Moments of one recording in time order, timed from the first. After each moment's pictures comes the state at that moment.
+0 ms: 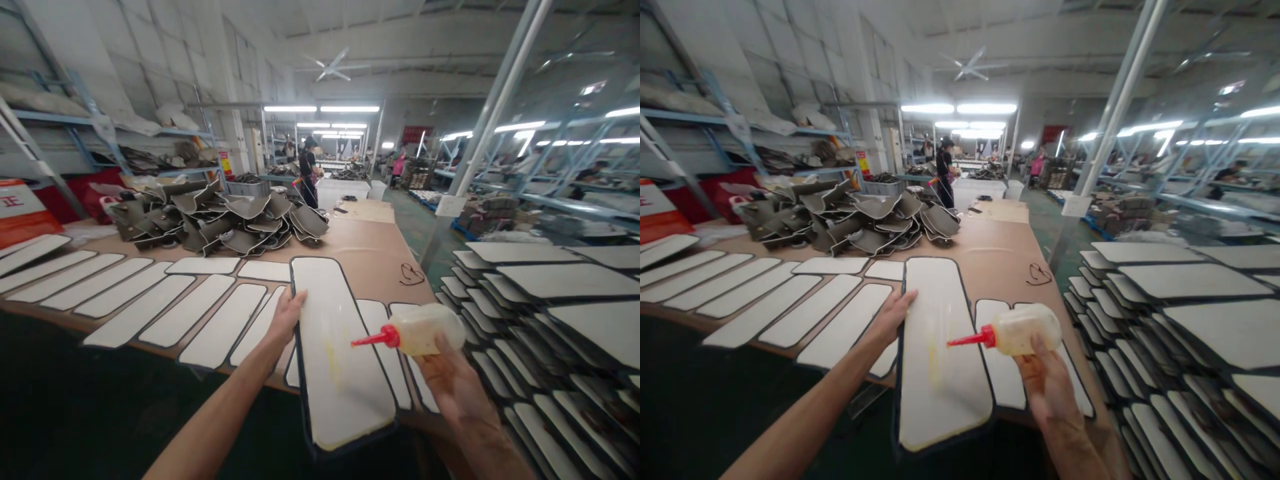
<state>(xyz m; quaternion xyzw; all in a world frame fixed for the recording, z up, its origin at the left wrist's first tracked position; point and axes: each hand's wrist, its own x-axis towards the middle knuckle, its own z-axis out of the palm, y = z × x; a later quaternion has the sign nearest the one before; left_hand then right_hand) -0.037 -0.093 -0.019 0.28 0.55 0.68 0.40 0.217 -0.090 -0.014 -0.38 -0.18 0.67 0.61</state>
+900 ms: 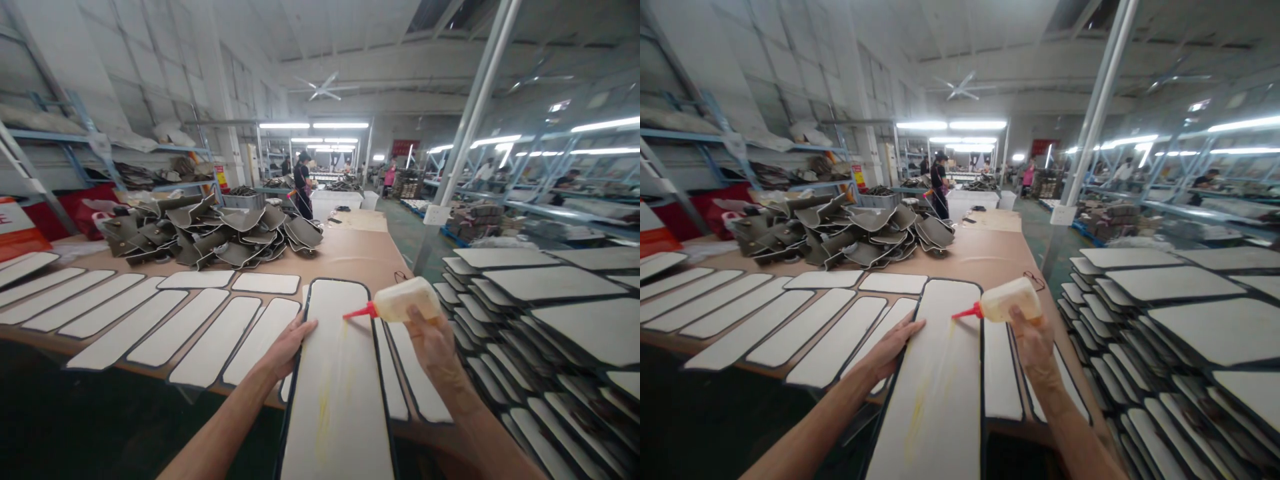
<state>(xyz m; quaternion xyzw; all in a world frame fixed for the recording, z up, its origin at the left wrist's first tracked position) -0.017 -0.122 -0.019 0.29 0.48 0.58 0.59 0.210 -0.037 -0.015 -0.28 -0.31 0.58 0.70</state>
